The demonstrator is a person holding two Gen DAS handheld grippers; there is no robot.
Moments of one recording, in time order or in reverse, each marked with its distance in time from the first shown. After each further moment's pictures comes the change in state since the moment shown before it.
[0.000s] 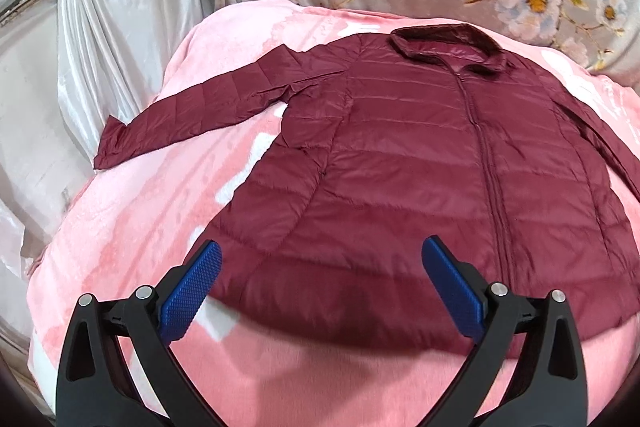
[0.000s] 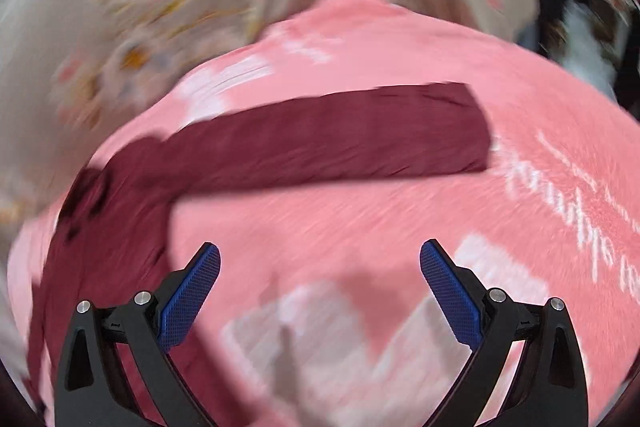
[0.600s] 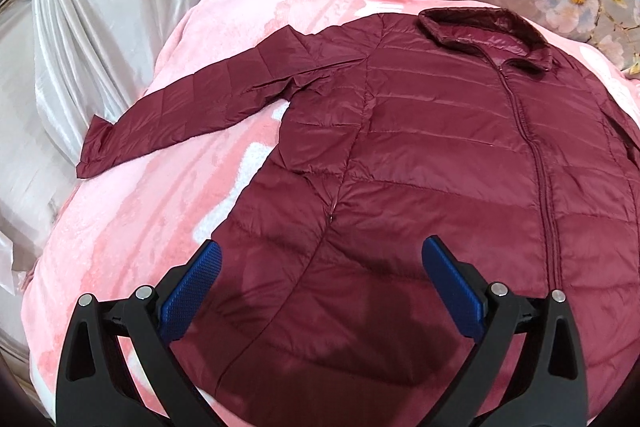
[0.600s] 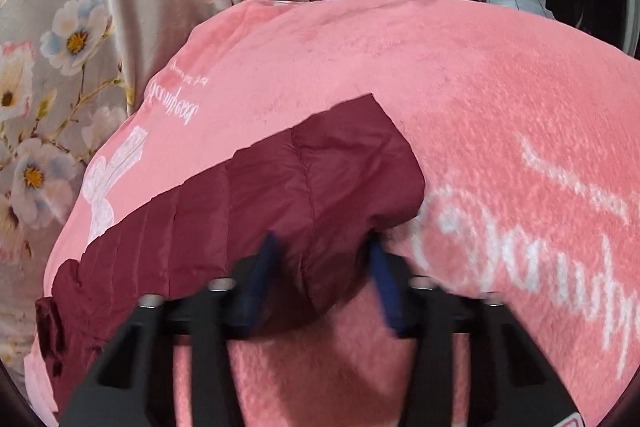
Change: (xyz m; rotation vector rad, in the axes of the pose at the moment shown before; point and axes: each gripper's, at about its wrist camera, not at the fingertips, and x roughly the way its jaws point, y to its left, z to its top) left arm 0.073 -0.002 0.038 -0.018 0.066 0.056; right arm 0.098 -0.081 0.072 0.287 -0.022 -0.106
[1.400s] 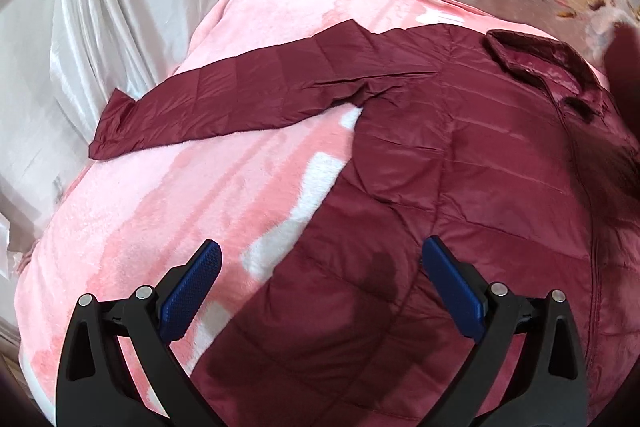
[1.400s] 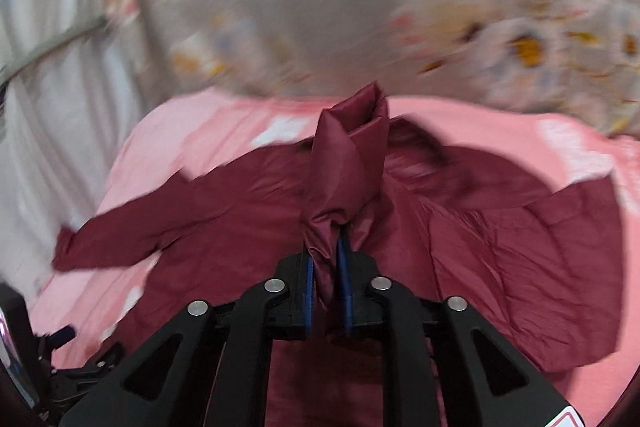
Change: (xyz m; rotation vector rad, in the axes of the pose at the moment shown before) left arm 0.030 0.060 0.016 -0.133 0.024 0.032; right arm -0.100 0.417 -0.286 -1.053 0.133 0.785
